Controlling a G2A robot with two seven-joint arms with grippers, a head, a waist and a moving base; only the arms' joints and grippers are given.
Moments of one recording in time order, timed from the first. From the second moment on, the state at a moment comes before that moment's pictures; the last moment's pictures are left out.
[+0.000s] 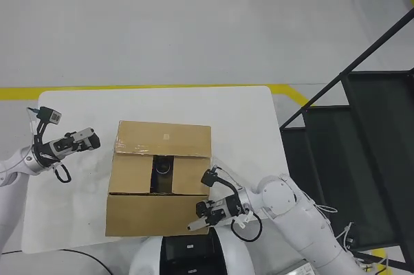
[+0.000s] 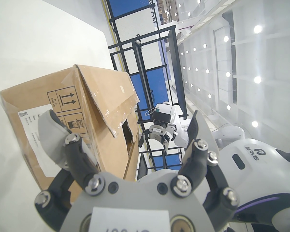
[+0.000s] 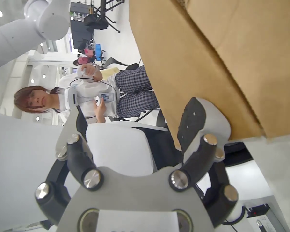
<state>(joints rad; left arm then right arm) 1.04 -0.86 -1.34 -1.10 -0.58 -0.56 -1.25 -1.43 -1.17 1.12 -1.72 -0.12 -0.34 1.24</state>
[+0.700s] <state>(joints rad) 1.13 -0.84 -1.41 -1.23 -0.66 -0.54 -1.28 -1.48 -1.13 1.20 -1.84 -0.09 -0.37 1.18</state>
